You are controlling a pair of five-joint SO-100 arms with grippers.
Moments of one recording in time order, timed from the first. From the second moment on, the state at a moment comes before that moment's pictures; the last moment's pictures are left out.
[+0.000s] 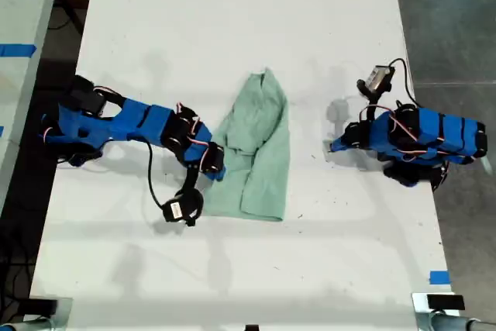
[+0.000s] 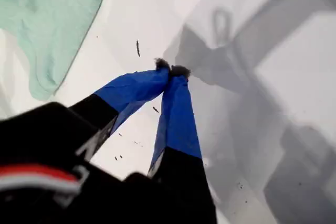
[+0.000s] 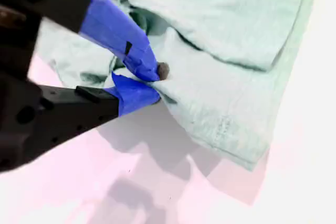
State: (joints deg) arm 0 7.7 74.1 60.4 81.4 -5.3; arm 1 12.3 200.6 173.6 81.1 -11.8
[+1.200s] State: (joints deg) arm 0 2.7 54.3 54.1 50.1 12.2; arm 1 12.3 200.6 173.6 81.1 -11.8
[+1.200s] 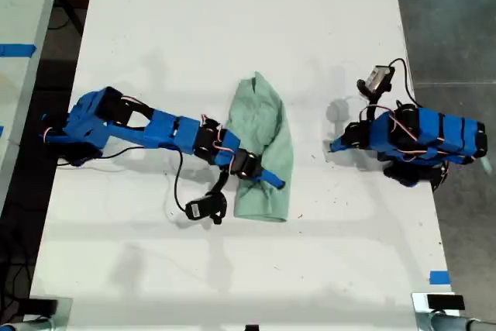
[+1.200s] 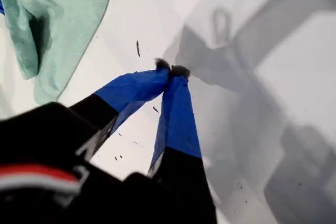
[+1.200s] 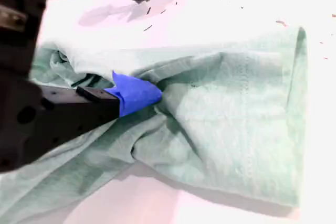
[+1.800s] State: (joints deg) arm 0 0.4 84.5 54.1 75.9 5.1; arm 1 12.3 200.6 173.6 81.1 -11.8
